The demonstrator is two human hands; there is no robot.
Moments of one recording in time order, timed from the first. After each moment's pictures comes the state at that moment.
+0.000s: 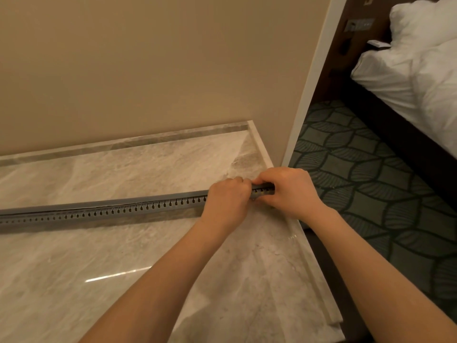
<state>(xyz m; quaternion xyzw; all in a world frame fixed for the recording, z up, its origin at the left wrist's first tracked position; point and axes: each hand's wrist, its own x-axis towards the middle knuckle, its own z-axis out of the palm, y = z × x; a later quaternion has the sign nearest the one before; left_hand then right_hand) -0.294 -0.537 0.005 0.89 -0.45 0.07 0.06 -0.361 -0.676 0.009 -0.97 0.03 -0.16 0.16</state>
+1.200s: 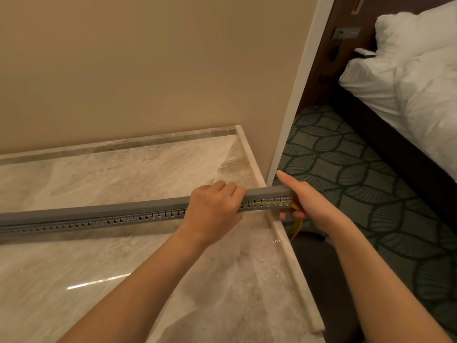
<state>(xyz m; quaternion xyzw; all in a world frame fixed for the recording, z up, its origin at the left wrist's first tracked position) -0.301 -0.527 0.021 0.81 -0.52 0.25 0.10 -0.388 -0.719 0.007 -0.76 0.24 0.04 0.60</state>
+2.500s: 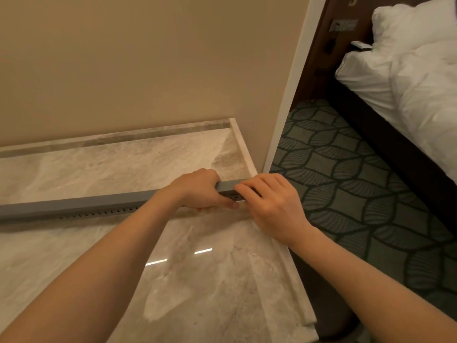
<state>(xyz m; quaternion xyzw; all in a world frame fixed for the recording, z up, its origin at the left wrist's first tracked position) -0.239 -0.544 0.013 0.87 -0.38 -0.29 0.14 -0.388 -0.670 -0.003 -0.93 -0.09 -0.34 -0.04</state>
